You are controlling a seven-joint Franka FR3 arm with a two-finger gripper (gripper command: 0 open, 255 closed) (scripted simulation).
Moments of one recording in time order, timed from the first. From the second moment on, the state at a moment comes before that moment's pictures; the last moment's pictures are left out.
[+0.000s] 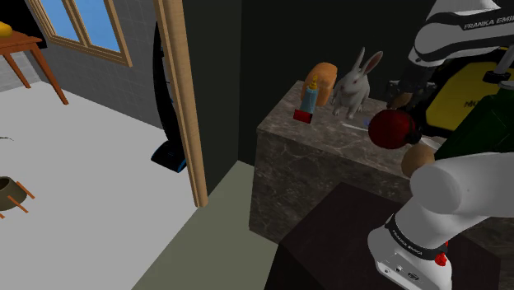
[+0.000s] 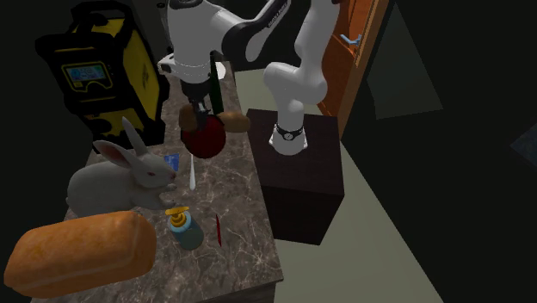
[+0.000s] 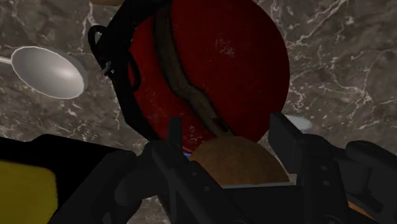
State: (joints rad) arm -0.49 -0.71 -0.30 -2.63 -0.36 2.03 0.35
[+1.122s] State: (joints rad) arm -0.63 -0.62 -0.69 -2.46 -0.51 2.14 -0.09
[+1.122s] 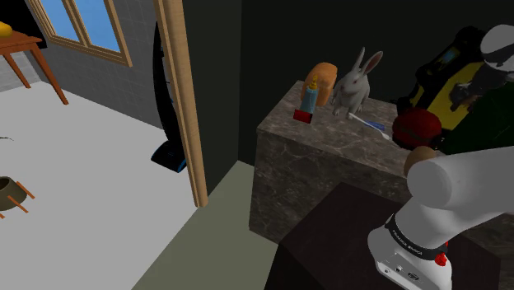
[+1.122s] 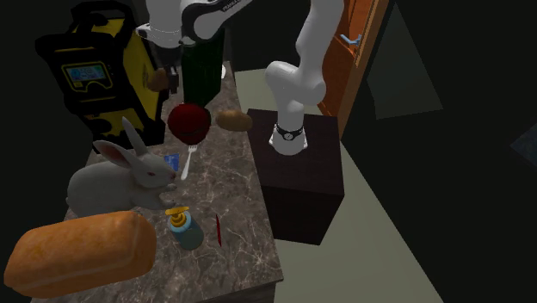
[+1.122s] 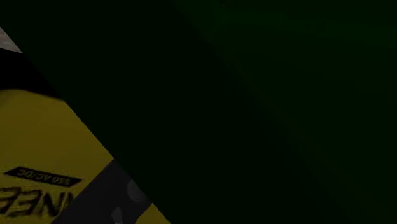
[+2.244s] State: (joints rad) arm -0.54 -0.07 -0.75 -1.76 -0.32 1.62 -0.35
